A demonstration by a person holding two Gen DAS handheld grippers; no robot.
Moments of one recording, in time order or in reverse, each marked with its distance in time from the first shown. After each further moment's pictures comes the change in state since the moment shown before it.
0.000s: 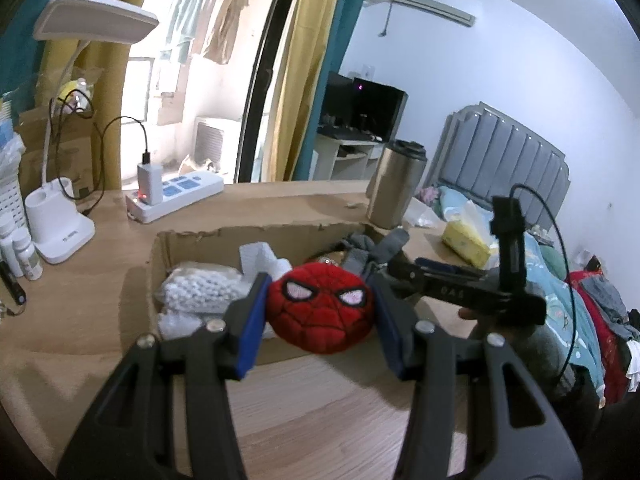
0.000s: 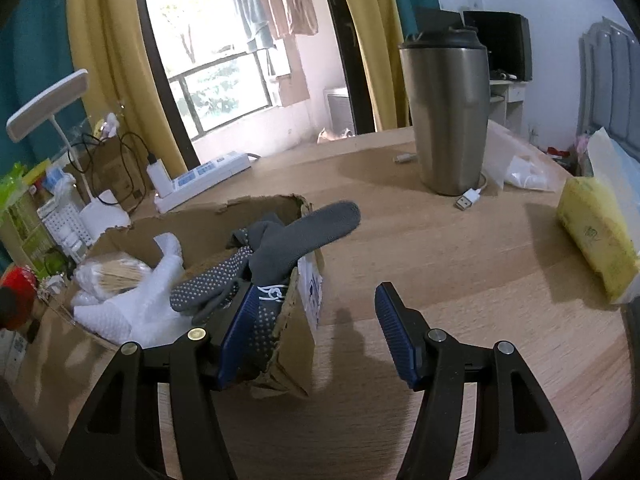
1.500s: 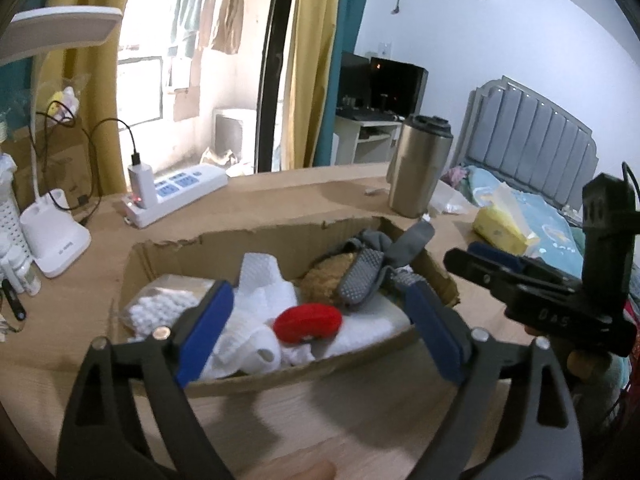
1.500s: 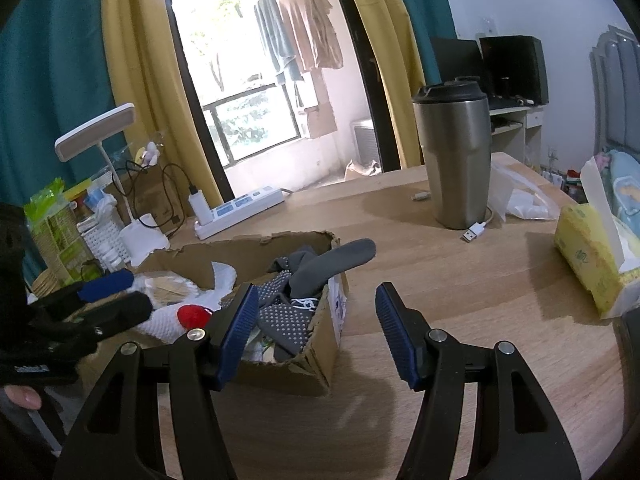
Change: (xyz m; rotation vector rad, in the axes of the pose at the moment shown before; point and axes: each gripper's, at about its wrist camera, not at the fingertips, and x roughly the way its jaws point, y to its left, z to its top) left arm 0.049 -0.023 0.011 0.044 0.054 0.121; right arm -0.043 0.000 0.001 -0.021 -0.115 0.104
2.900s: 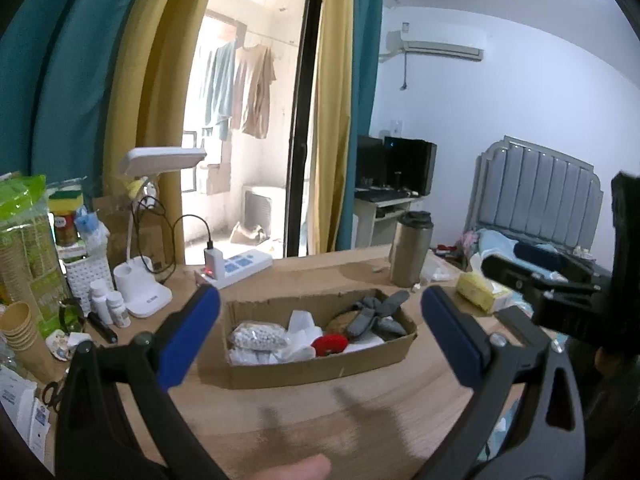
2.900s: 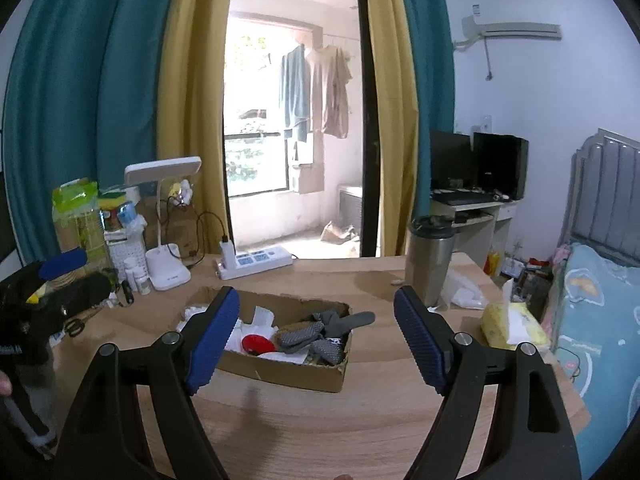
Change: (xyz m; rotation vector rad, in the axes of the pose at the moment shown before) left arm -0.172 -0.010 0.001 0.013 -0.287 0.095; right arm -0.150 0.096 0.025 -0.205 -0.210 -0.139
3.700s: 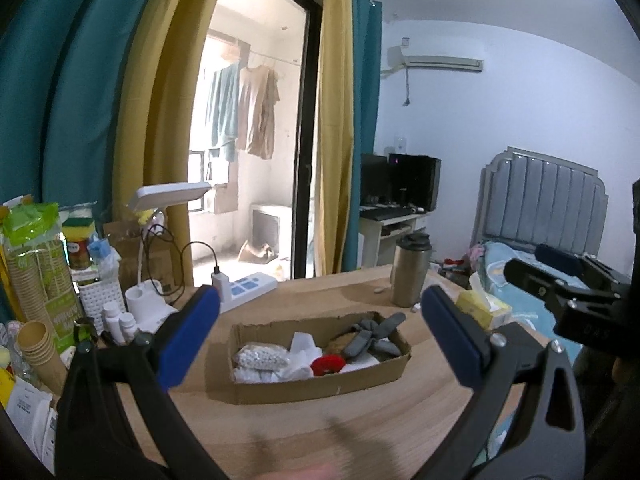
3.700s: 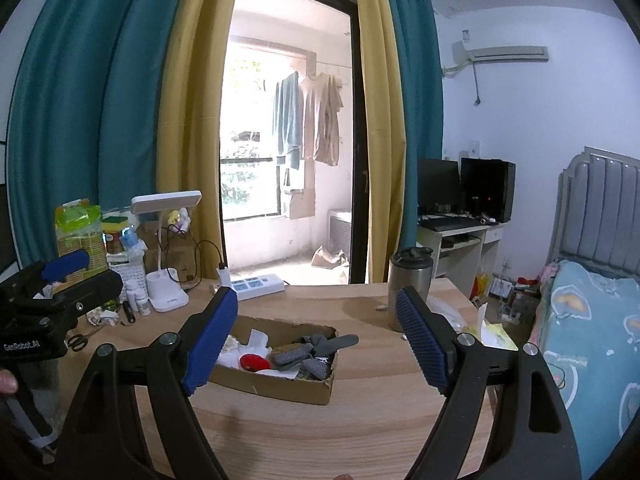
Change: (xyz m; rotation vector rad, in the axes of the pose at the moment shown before) left arm -0.025 -0.018 0.020 0.016 -0.066 0.034; right arm -0.041 -0.004 0.013 -0.003 -0.086 -0.030
